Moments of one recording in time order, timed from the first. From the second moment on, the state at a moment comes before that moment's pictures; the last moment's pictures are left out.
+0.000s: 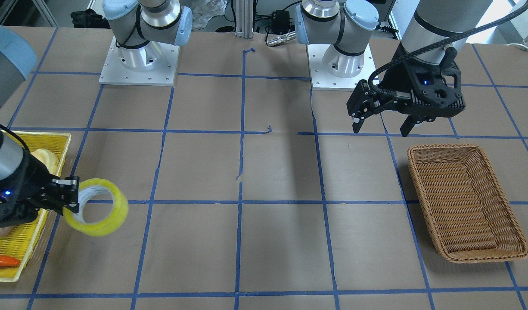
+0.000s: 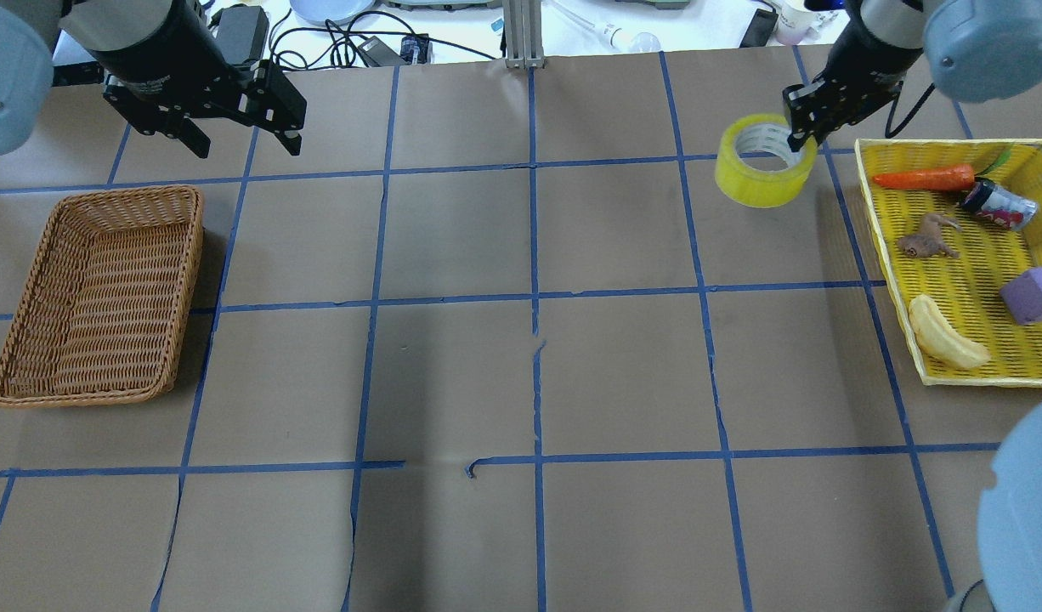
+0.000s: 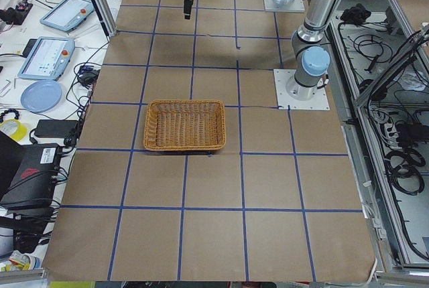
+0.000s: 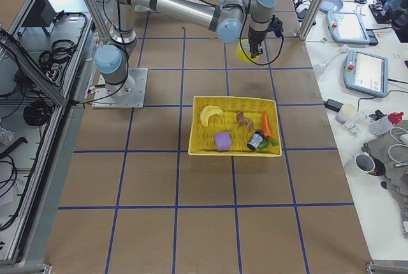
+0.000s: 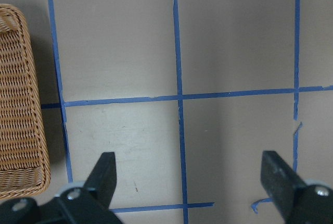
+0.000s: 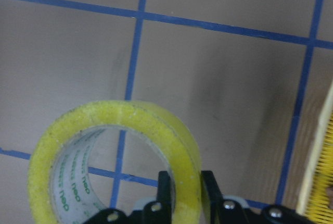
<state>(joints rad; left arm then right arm) -1.52 -1.62 -1.50 -1.47 1.54 0.08 1.40 -1.24 1.51 -1.90 -1.41 -0.34</state>
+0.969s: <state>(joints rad) -1.52 -1.62 -1.50 -1.47 1.54 0.08 1.74 -0.98 1.50 -2.38 -1.44 0.21</state>
